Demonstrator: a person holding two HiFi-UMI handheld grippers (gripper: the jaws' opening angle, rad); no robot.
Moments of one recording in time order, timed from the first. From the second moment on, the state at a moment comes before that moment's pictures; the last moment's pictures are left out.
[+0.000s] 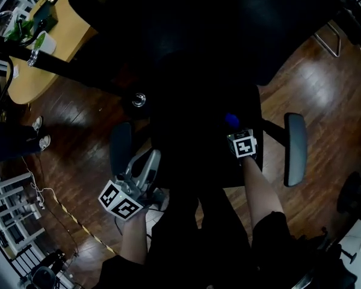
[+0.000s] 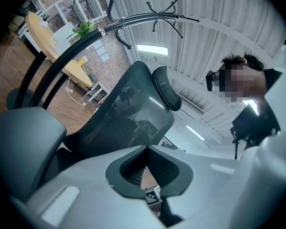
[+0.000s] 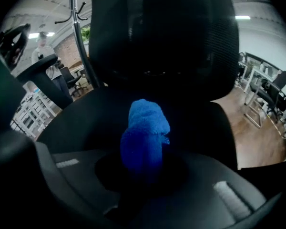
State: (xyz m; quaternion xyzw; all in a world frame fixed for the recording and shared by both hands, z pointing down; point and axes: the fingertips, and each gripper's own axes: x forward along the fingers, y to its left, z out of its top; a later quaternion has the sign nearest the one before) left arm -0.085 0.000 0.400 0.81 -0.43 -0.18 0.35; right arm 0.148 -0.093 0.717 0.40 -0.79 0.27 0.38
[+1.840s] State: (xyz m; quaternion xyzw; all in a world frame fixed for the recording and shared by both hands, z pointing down) left arm -0.144 0.054 0.372 0.78 -0.49 -0.21 0.32; right arm -0.070 0.040 0.703 0.22 -0.86 0.32 0.33
